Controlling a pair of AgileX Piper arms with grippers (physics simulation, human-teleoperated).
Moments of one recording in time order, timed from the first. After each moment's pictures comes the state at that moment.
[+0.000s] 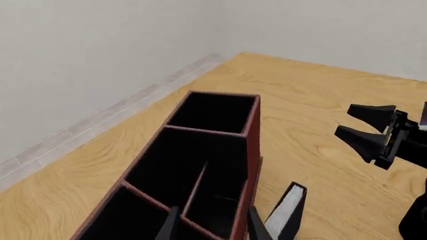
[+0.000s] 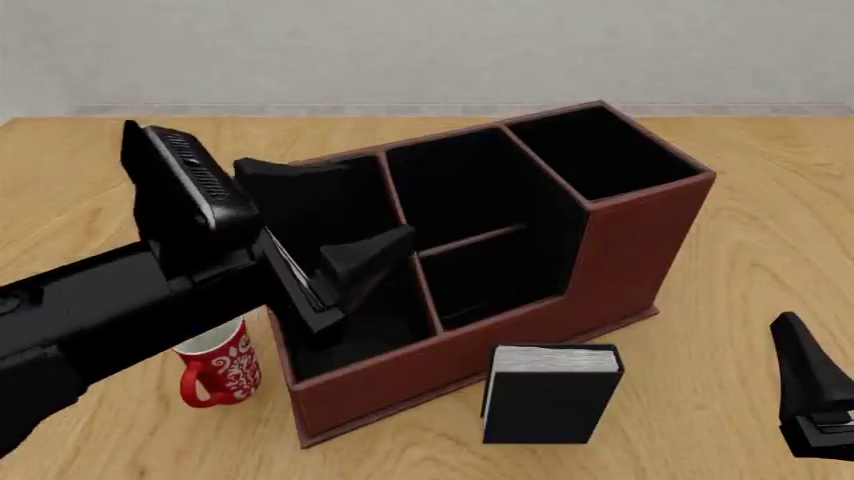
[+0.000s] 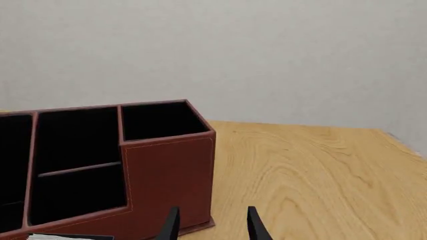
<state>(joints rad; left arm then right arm) -0.86 1.00 -0.60 -0.21 0.11 0.01 0.00 0.00 -0.03 -0.05</state>
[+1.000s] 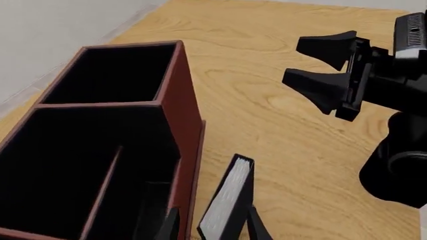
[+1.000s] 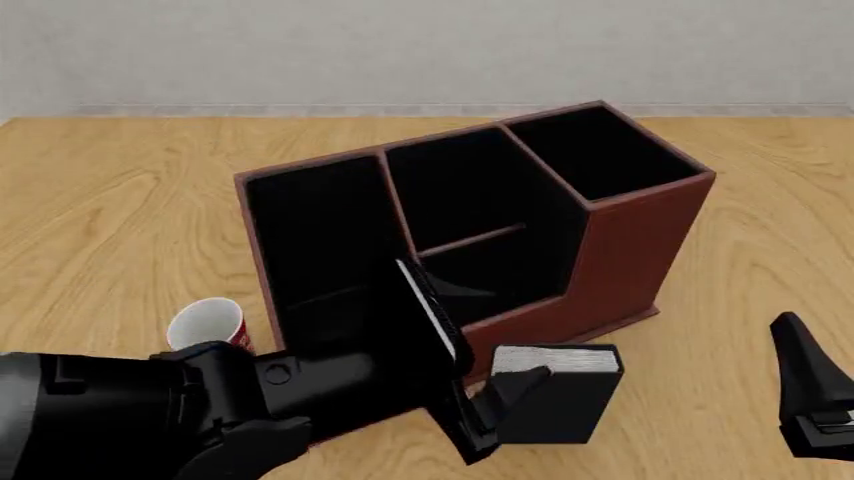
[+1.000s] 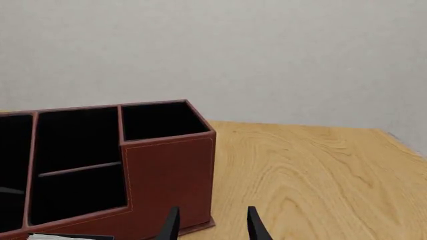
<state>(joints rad) -1.07 1.47 -0.64 -0.43 0.12 0.02 0.00 0.00 -0.03 -0.05</state>
